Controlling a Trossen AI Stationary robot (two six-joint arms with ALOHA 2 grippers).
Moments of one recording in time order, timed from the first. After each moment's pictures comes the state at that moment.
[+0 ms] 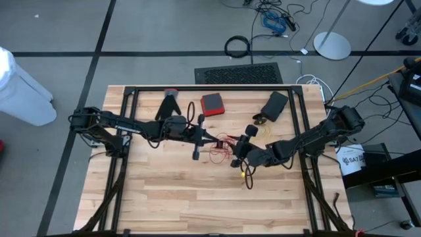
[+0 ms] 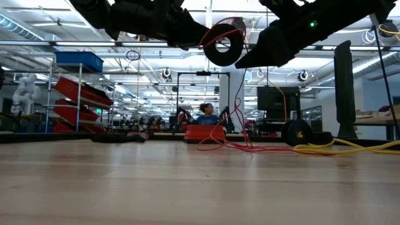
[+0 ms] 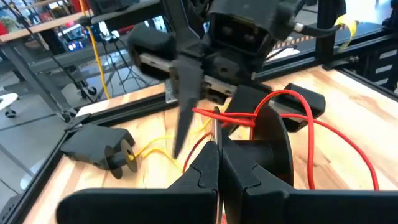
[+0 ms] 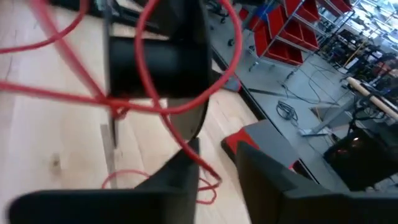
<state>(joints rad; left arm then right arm) 0.04 1.53 0.82 0.50 0.15 0.30 0.33 1.48 0.71 0.30 0.90 -0.07</state>
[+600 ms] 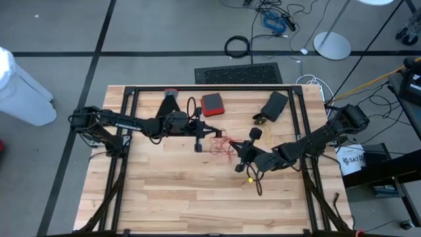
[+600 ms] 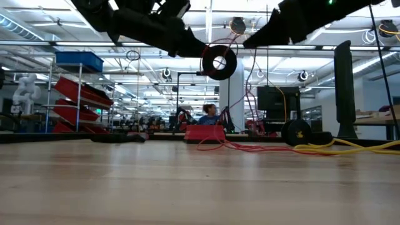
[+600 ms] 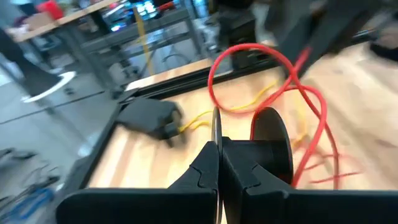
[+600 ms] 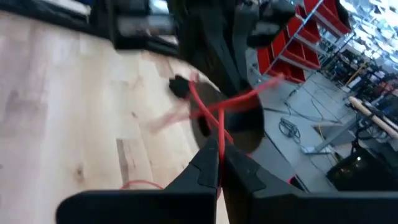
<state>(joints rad) 0.10 1.53 0.82 0.46 0.00 0.35 0.42 1.40 0.71 0.30 0.94 -0.12</state>
